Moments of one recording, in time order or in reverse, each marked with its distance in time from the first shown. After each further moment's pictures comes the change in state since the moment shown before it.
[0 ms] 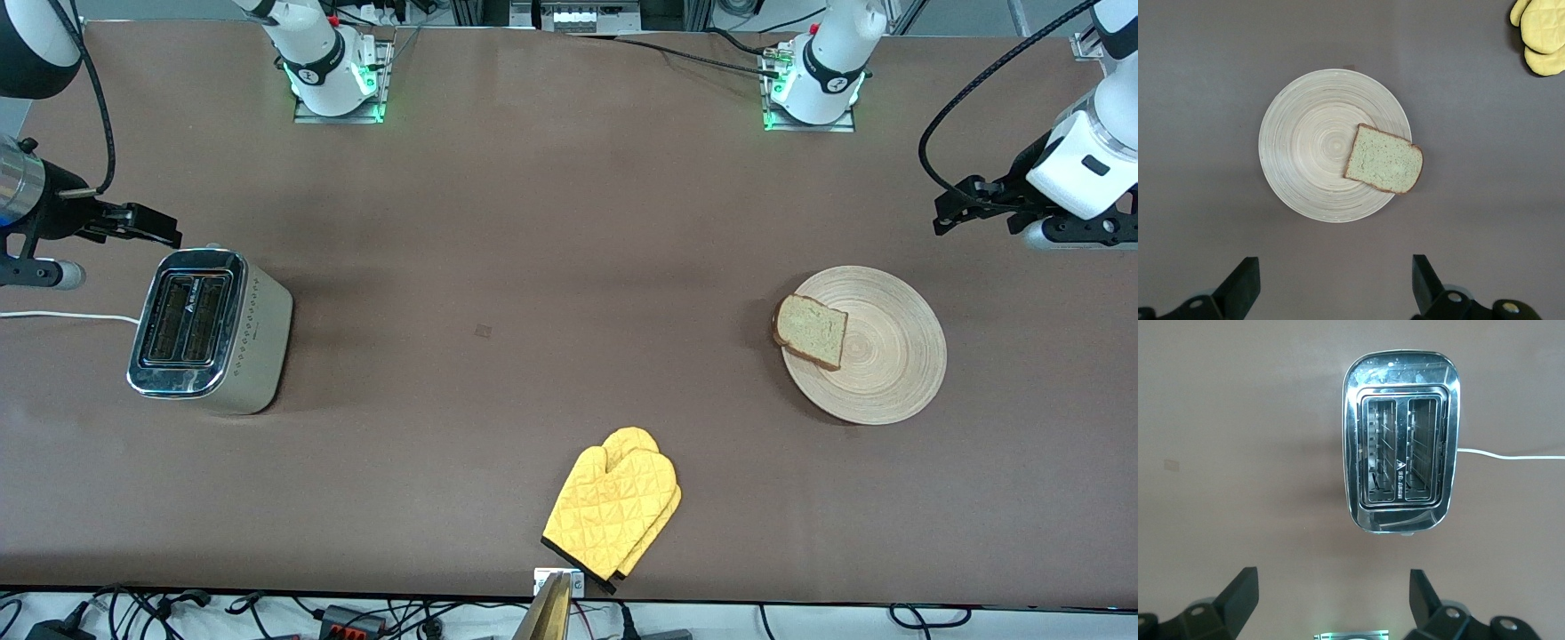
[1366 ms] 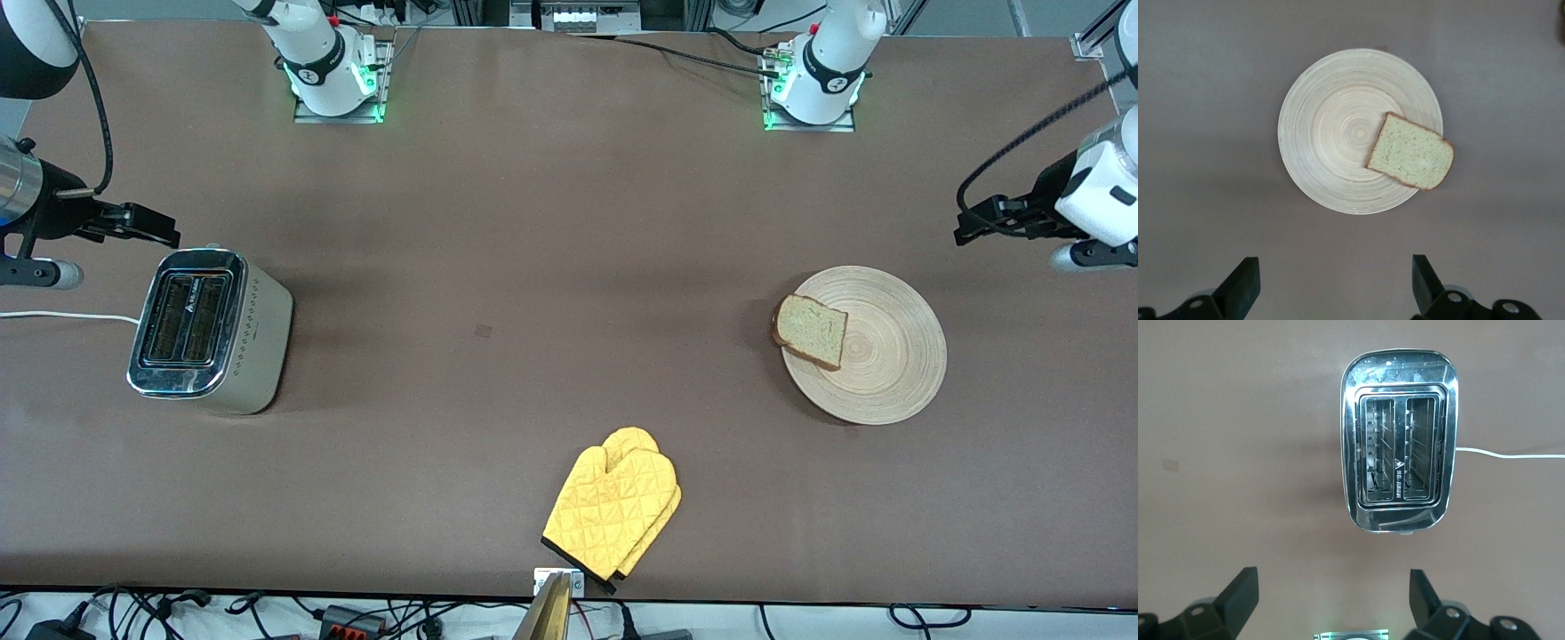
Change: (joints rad) left arm 0.082 0.071 0.008 0.005 0.001 -0.028 0.013; right arm -0.002 0.000 -0.002 0.000 0.000 -0.002 0.000
